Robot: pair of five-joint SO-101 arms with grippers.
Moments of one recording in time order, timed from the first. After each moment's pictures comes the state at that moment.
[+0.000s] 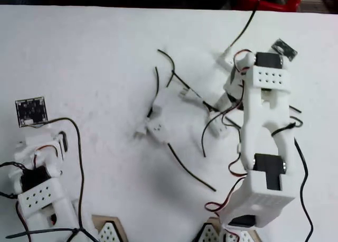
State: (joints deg) left arm -35.9 -60.9 79.3 38.8 -17.3; right arm 4.6 10.5 -6.6 88.4 -34.9
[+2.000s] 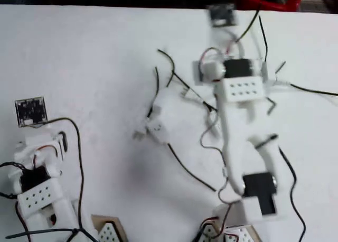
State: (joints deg) left arm -35.9 -60.9 79.3 38.8 -17.3; right arm -12.0 2.2 -1.0 66.7 5.9
